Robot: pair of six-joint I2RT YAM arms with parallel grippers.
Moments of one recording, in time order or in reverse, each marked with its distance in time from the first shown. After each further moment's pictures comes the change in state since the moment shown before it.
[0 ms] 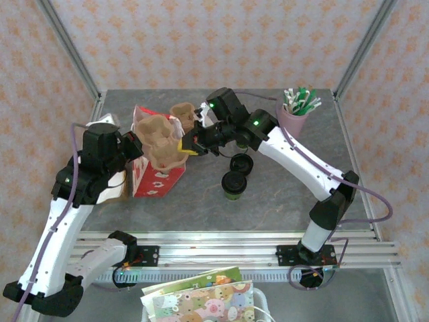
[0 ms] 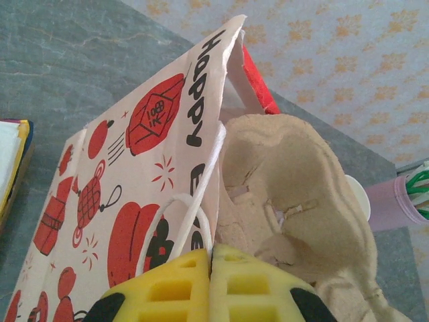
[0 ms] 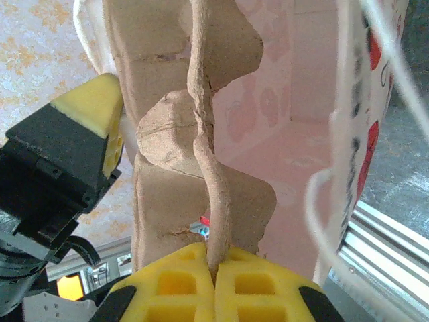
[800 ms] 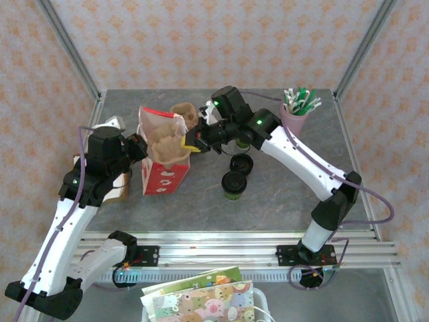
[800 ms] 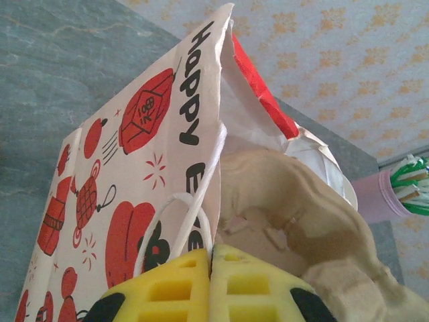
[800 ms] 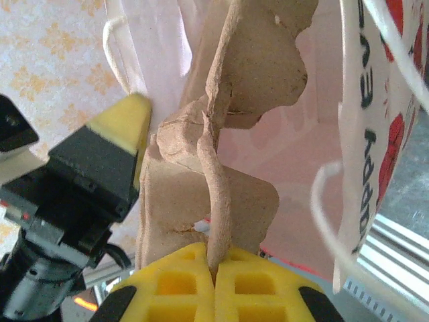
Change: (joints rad) left arm 0.000 -0.023 -0.114 0.120 0.062 -0.007; right arm -0.033 -0.009 -0.027 0.039 0.010 0.052
